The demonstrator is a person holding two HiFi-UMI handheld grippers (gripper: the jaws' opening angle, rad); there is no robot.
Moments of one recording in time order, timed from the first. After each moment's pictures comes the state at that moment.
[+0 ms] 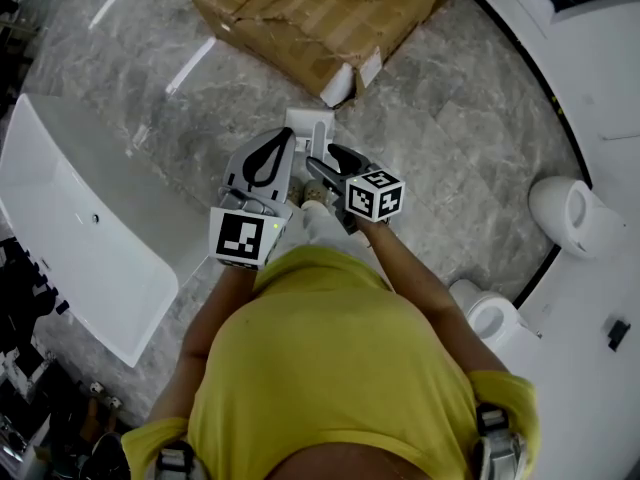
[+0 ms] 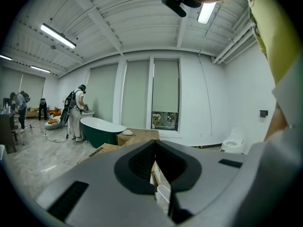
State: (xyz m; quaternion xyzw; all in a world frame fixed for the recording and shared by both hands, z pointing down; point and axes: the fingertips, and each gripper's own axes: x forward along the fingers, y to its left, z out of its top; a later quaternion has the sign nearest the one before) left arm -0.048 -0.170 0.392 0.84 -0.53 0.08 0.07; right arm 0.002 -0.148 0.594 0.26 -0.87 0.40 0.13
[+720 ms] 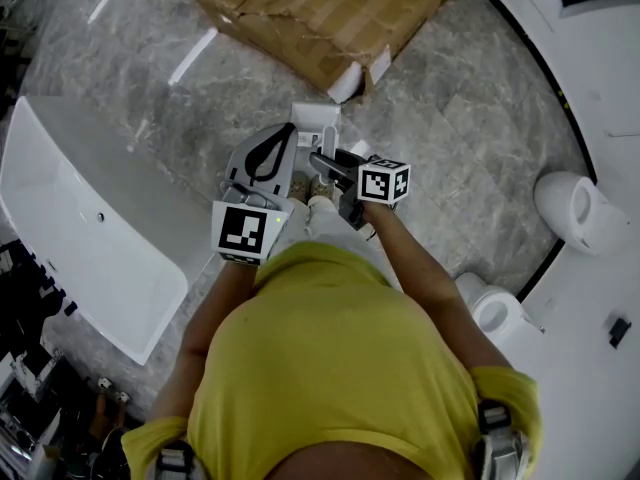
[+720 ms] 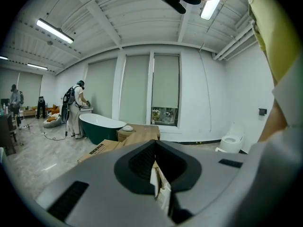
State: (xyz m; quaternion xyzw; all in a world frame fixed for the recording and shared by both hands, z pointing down) left arm -0.068 -0.194 0.407 0.85 -0.52 0.11 0.08; right arm -0.025 -0.156 0.610 0.18 -0.82 0.54 0.07
